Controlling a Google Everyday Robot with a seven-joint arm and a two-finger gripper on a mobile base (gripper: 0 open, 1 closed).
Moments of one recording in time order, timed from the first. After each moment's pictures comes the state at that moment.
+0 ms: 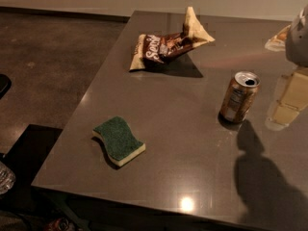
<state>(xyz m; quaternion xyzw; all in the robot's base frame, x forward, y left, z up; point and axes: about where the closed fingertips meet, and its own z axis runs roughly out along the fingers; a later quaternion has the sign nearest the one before) 0.438 -0.217 0.977 -0.60 0.78 -0.03 0.16</state>
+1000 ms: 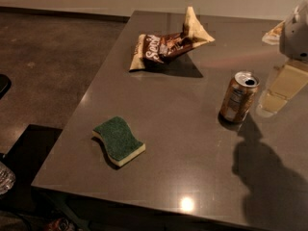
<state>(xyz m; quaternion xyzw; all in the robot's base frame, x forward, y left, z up) 0.472 -0.221 0.972 -0.59 0.78 -0.04 0.19</state>
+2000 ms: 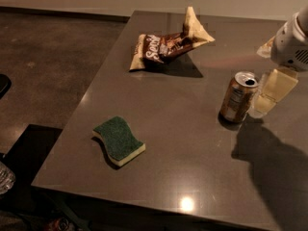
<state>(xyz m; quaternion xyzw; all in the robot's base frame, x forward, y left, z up) 0.497 -0.230 0.934 -0.56 0.81 0.01 0.18</state>
